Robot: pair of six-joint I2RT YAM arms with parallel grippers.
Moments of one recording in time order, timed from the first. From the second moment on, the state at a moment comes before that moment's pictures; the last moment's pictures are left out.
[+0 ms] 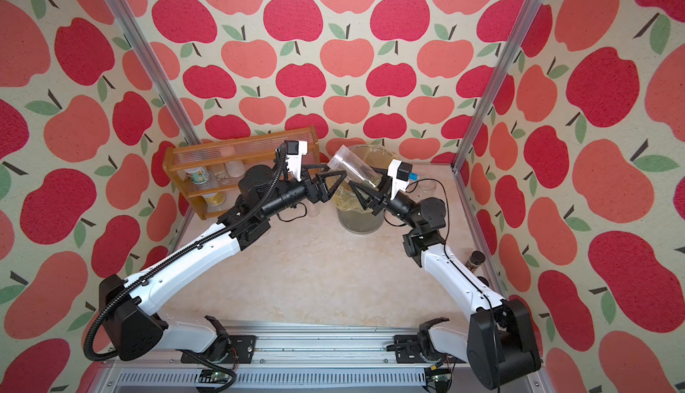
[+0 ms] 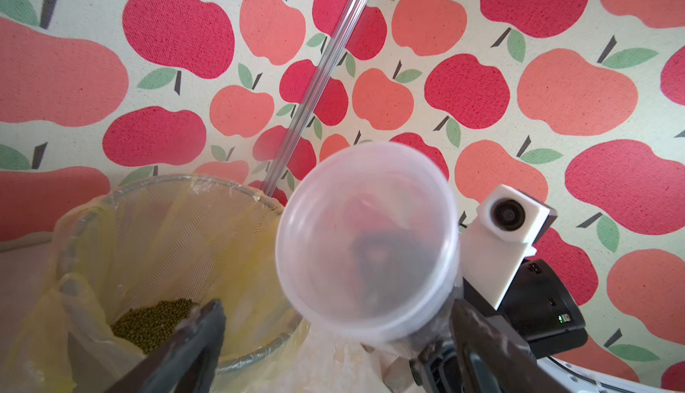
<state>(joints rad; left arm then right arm) -0.72 1.40 1.27 0.23 0.27 -0.54 0.41 1.22 0.78 0.91 -0.70 0.38</state>
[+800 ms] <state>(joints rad) -0.65 1.51 1.24 0.57 0.37 -0.80 0.44 1.24 0.76 0.91 -0.67 0.37</state>
